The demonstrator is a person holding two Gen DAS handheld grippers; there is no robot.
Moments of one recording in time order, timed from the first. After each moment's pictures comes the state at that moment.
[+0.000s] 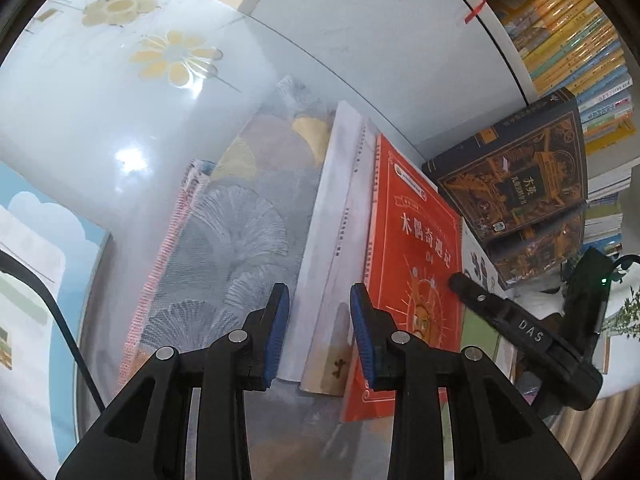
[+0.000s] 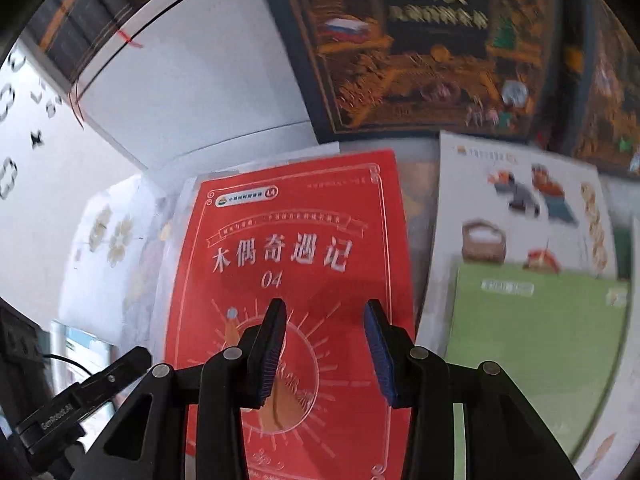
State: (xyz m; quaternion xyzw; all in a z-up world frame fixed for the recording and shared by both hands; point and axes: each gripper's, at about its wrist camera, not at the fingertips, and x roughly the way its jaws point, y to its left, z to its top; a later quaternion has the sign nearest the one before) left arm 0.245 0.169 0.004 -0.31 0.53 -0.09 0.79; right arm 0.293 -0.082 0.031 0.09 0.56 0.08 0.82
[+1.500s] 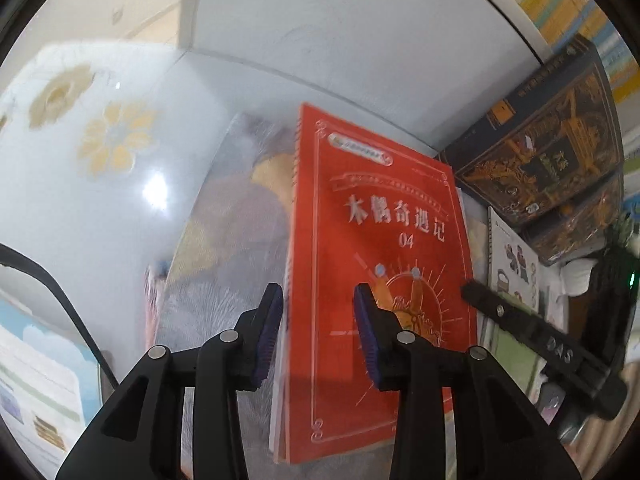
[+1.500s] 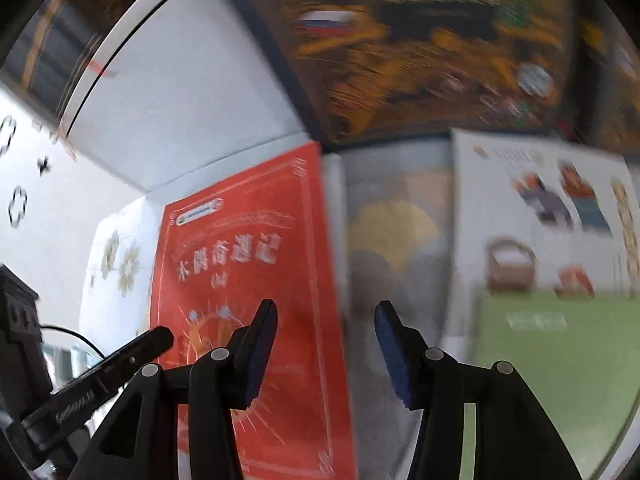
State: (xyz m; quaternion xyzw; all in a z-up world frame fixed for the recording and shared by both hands) left arm 0.306 0.141 0.019 -0.20 0.57 -0.09 0.79; right arm 0.300 -0.132 0.020 0.18 0.56 0.09 0.80
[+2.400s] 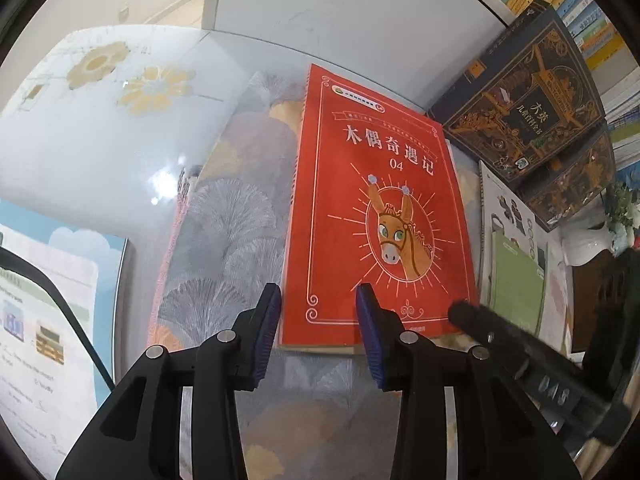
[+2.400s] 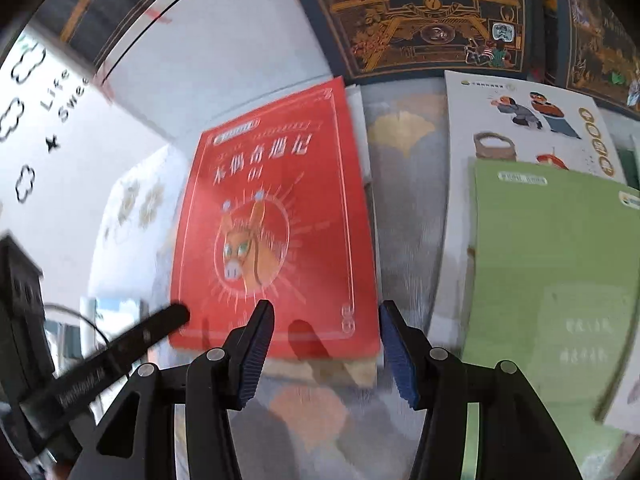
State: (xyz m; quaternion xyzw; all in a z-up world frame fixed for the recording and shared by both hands) left arm 0.244 0.134 0.037 -0.17 0.58 -0.08 0.79; right arm 0.220 -0.114 0.048 0.15 0.58 0.10 0.79
